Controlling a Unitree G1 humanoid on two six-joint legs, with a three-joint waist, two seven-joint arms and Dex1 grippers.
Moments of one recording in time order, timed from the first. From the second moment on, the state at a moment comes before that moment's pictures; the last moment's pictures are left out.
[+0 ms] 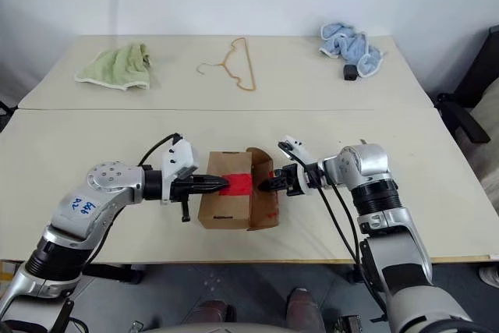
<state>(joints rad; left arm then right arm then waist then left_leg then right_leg) -0.44 0.68 -0.17 -0.25 -0.35 0.63 -0.89 -0.86 -0.40 0.14 0.41 0.57 1.37 0.82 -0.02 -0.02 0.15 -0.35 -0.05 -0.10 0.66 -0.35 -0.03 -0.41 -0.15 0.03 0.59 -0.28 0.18</state>
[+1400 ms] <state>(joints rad) -0.54 0.16 -0.26 0.12 -0.21 0.20 -0.79 -1.33 -1.03 0.62 0.28 0.81 1.61 0.85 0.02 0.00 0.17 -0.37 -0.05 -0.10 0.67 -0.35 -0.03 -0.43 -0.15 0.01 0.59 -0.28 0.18</state>
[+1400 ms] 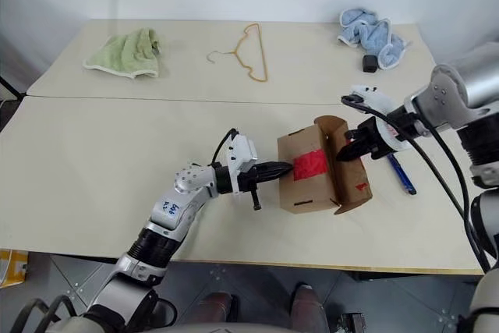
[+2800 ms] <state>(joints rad) -0.38 0.22 -0.24 -0.04 -0.19 0.37 -0.68 -1.63 -0.93 0.89 0.22 1.24 1.60 0.56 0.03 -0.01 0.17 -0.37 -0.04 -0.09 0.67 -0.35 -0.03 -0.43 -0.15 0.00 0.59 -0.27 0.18</state>
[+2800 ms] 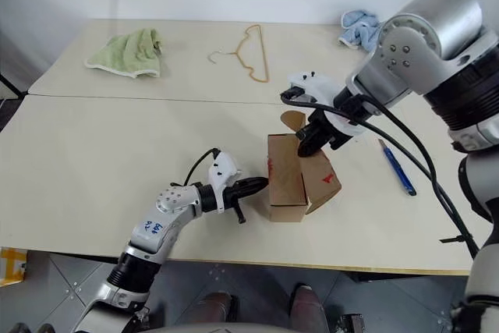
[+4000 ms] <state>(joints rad) -0.57 0.35 -0.29 -0.21 -0.35 0.60 -0.80 -1.42 -0.89 0.62 0.15 1.36 1.60 0.34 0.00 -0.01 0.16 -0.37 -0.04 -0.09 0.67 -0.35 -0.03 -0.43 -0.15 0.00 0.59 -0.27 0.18</state>
